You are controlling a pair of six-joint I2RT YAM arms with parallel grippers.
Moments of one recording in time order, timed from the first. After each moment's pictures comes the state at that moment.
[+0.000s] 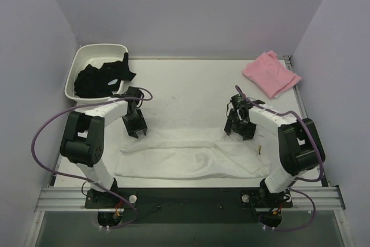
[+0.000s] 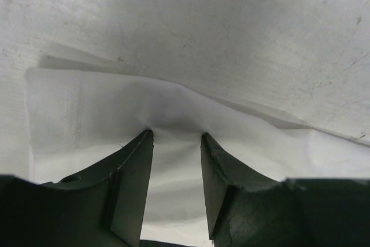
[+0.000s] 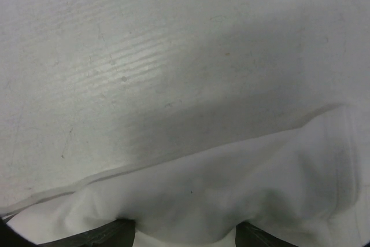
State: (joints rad) left arm -0.26 1.71 1.02 -0.73 -0.03 -0.67; right arm 0.33 1.59 0.86 -0.61 0.20 0.65
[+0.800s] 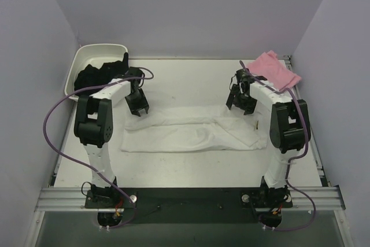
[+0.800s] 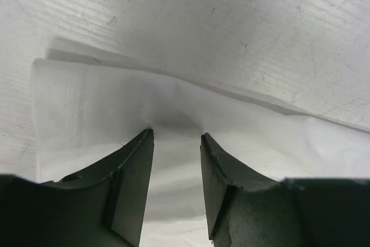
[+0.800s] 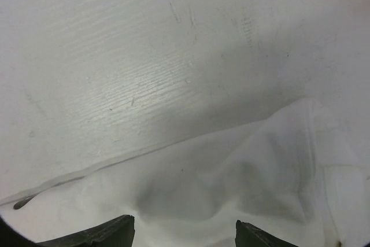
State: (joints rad) left arm -0.21 2.02 1.47 -0.79 -0.04 -0.62; right arm 0.20 1.93 1.34 -0.68 0.15 0.53
